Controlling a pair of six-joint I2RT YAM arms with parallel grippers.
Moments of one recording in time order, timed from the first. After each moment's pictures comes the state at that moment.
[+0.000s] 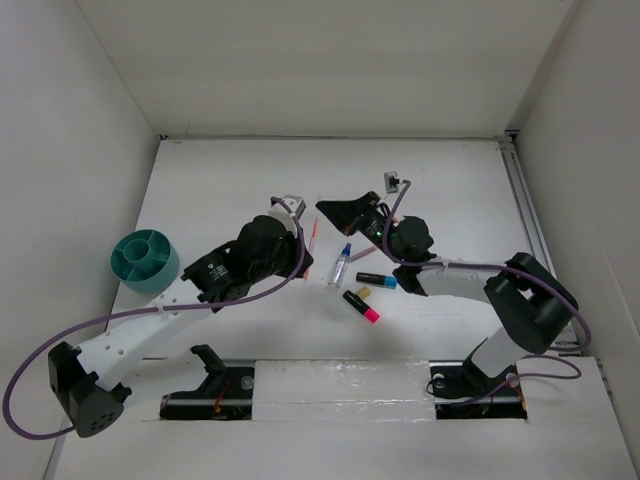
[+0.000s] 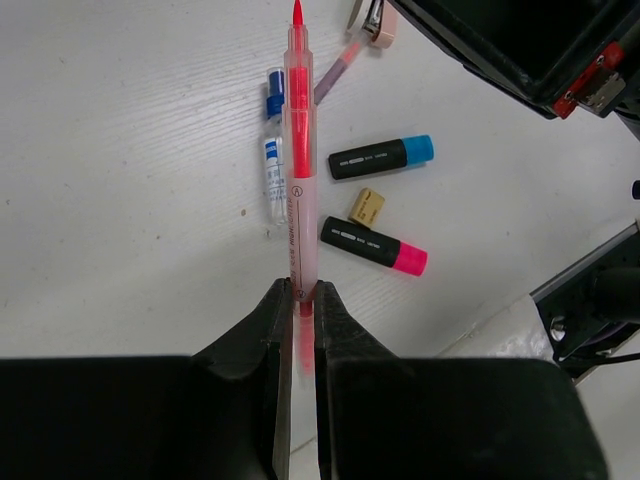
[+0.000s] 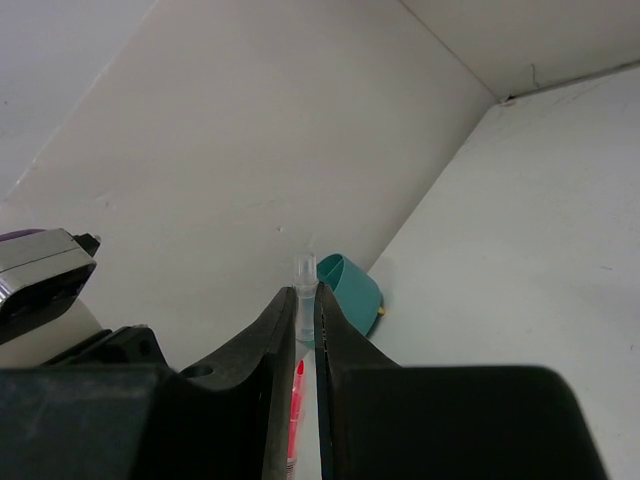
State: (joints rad) left arm -0.83 1.00 0.93 -0.52 -0.09 -0.49; right arm 0.72 1.58 0.72 1.18 -0.12 0.92
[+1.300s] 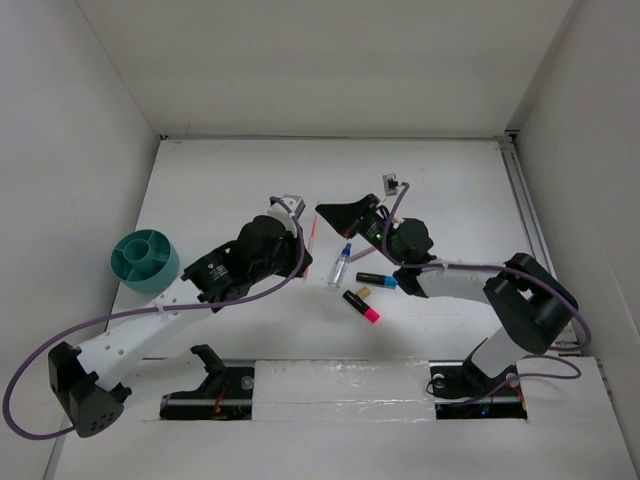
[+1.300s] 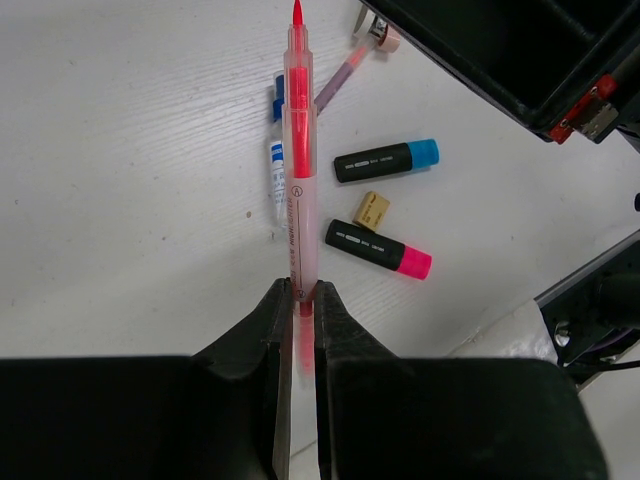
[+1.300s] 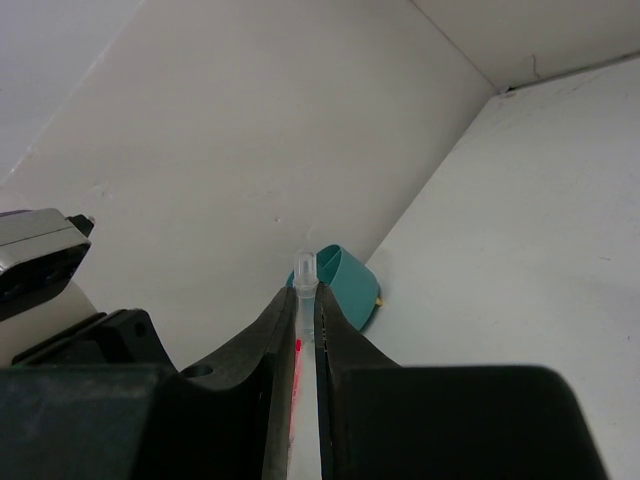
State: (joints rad) left arm -0.83 1.00 0.93 -0.52 -0.10 -0.49; right arm 0.73 1.58 0.70 1.18 -0.13 0.91
